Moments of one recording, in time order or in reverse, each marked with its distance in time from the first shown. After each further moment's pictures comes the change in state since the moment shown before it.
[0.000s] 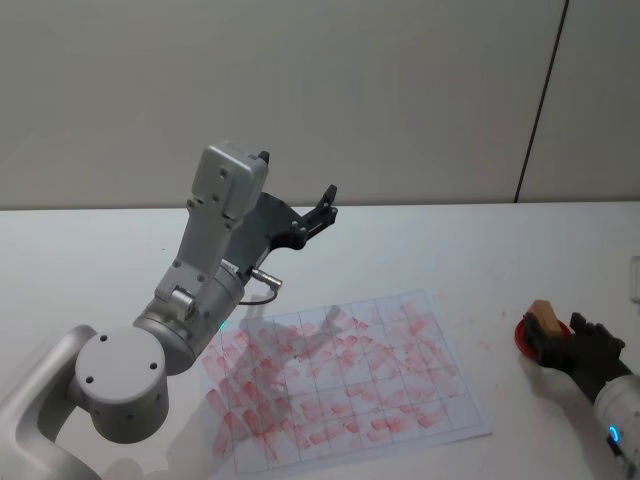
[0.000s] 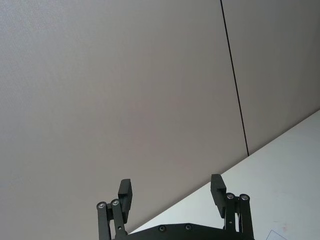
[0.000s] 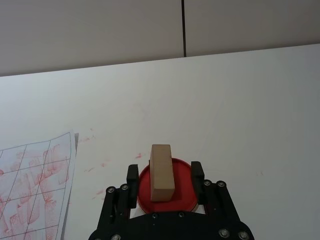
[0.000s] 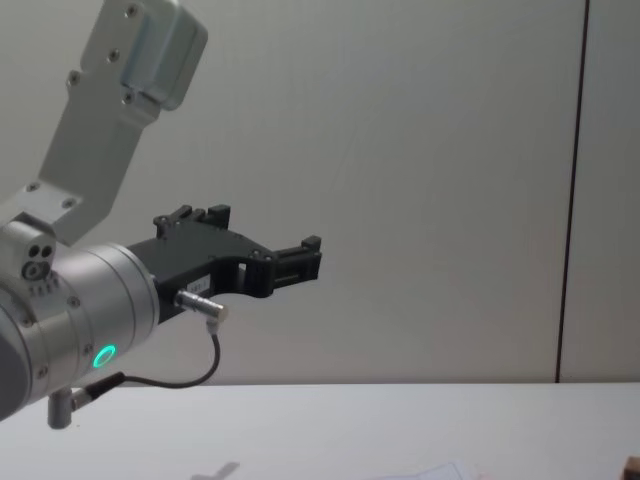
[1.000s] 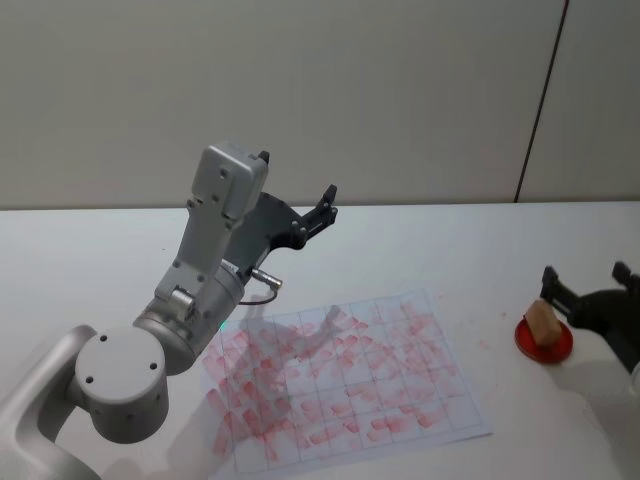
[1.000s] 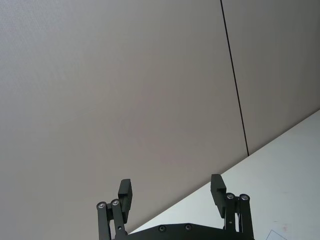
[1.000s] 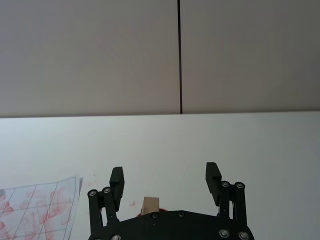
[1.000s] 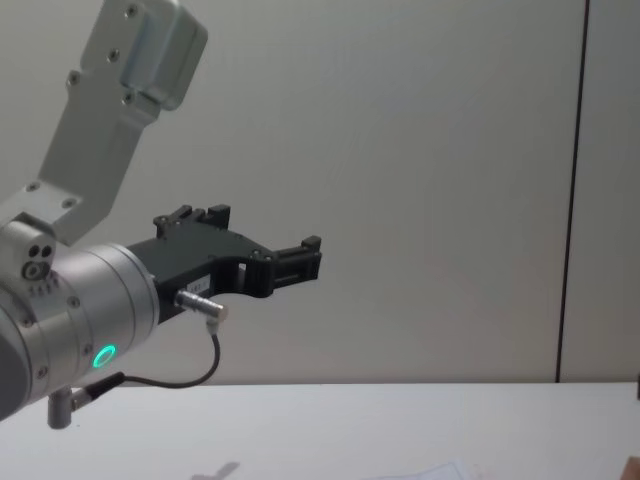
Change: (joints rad) left arm 0.000 0.000 0.000 0.000 0.000 0.000 0.000; right arm -0.017 0.074 0.032 -0.074 -0.016 -0.125 0.048
